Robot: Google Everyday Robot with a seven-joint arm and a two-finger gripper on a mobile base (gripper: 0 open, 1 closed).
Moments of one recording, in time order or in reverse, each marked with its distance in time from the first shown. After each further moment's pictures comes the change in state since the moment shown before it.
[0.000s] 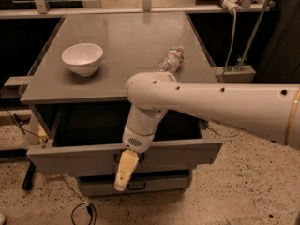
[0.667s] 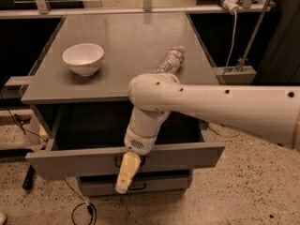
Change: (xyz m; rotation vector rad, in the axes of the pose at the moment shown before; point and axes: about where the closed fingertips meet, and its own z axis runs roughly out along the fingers) arm 0.004 0.008 -0.001 -0.008 -0.003 0.007
